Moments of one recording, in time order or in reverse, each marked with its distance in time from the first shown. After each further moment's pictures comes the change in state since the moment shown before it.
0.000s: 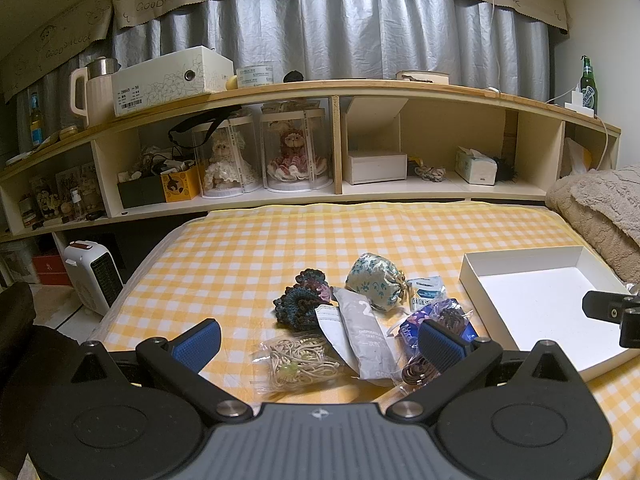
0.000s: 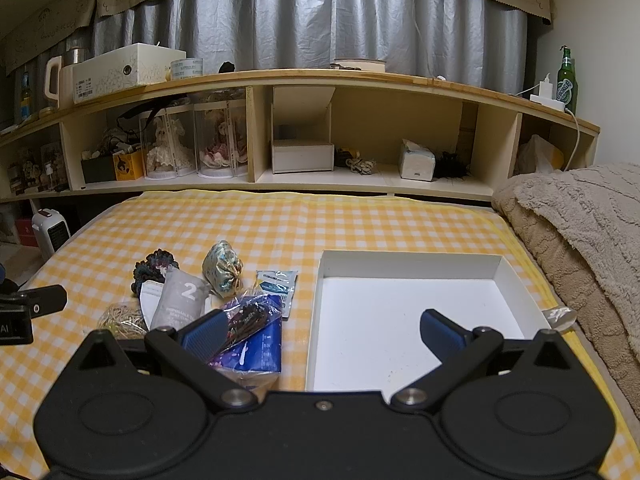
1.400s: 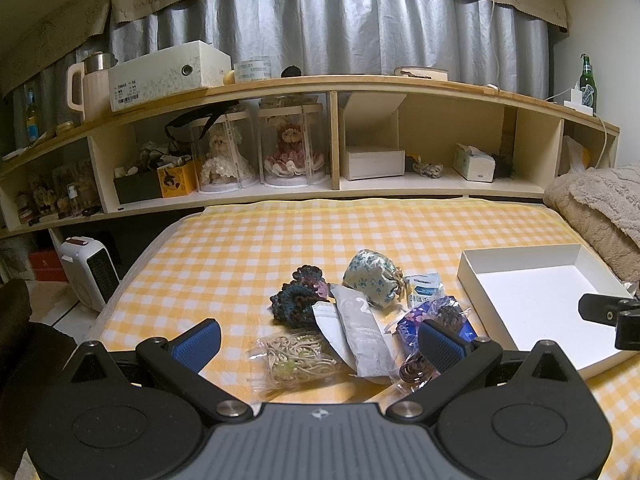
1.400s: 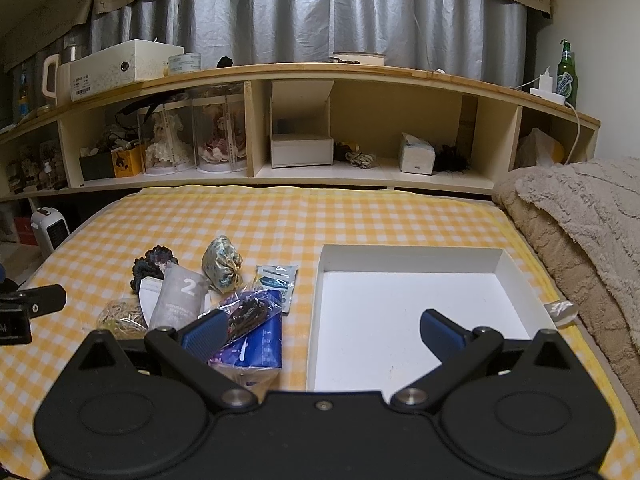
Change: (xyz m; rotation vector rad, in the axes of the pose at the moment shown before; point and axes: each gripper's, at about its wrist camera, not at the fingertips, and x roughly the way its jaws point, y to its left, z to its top) left arm 0.001 0.001 0.000 -0.006 0.010 -0.006; right arm 0.004 0.001 -0.003 0.010 0.012 -0.002
